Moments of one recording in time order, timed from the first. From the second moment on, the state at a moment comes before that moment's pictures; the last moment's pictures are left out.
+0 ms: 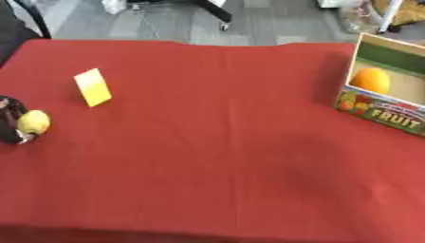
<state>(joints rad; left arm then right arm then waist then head) -0.49 0.73 0.01 -0.99 -0.85 0.06 -0.44 -0.07 -0.35 -0.07 -1.97 0.32 -0.09 -0.21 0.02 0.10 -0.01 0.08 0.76</state>
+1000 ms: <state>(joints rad) -0.45 0.70 0.04 -1.45 -0.39 -0.01 -0.09 -0.11 -0.36 -0.03 -1.97 0.33 -0.12 -0.18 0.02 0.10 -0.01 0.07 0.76</state>
